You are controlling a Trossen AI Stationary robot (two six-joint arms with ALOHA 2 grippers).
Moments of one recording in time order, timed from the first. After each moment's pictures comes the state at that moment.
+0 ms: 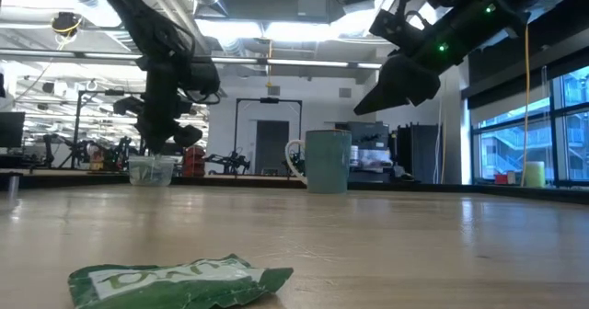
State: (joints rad) left arm 0.79 1.56 0.87 -0.60 -0.68 -0.52; right arm 0.09 1.42 0.70 0.08 0.59 -0.09
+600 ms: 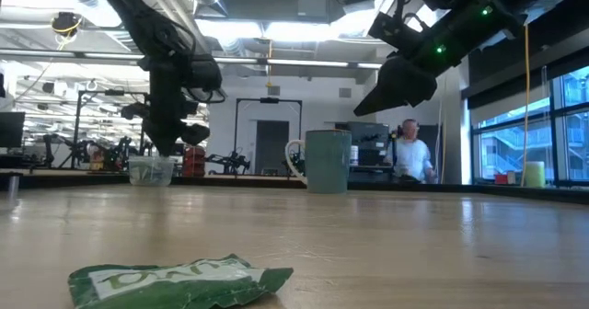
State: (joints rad) left arm 0.79 1.56 0.87 -0.53 -0.58 -0.47; right arm 0.07 1.42 0.70 0.09 0.59 -0.09
